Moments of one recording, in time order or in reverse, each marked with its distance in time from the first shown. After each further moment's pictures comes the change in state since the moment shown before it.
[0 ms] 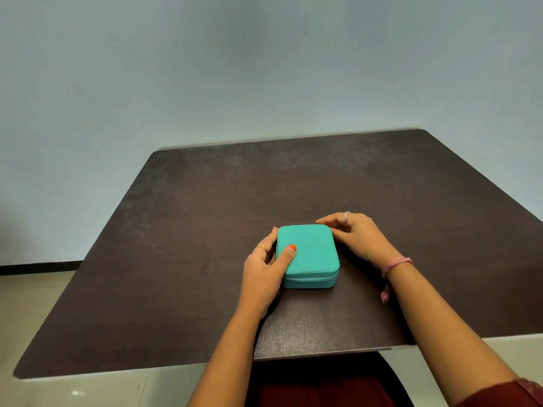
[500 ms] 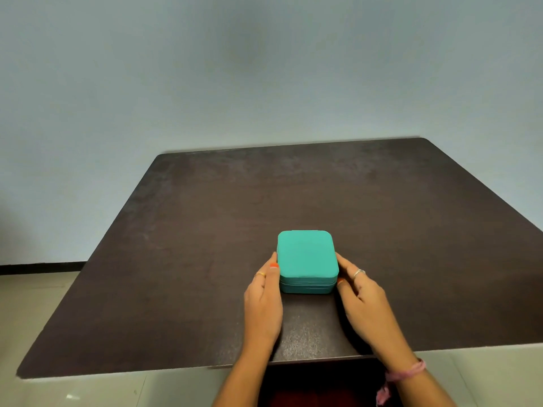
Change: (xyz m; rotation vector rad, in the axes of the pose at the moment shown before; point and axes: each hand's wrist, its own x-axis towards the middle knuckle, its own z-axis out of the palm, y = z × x) left_hand -0.037 -0.006 0.005 -0.033 0.166 -0.028; right_hand -0.101 -0.021 0.052 0.161 0.237 0.143
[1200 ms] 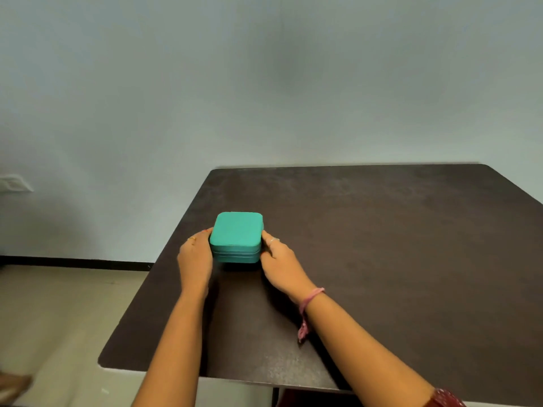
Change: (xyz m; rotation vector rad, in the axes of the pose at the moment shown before) left_hand 0.107 0.052 -0.165 0.064 0.469 0.034; right_hand 0.078 -0.113 0.166 0.040 -0.446 -0.161
